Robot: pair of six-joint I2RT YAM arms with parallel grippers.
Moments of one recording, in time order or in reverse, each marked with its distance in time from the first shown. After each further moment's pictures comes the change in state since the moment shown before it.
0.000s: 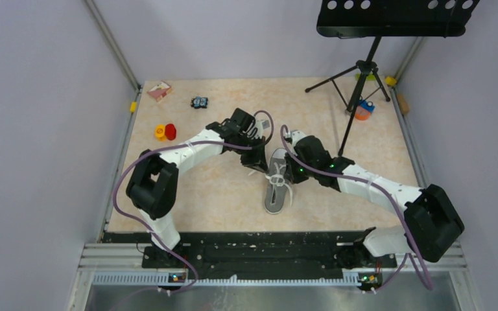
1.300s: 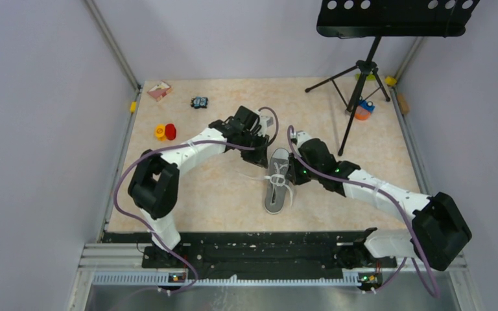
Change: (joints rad) left arm -0.030 0.012 0.047 -0.023 -0.177 0.139; right arm 0.000 -0.084 -0.058 0.034 0.010 0.053
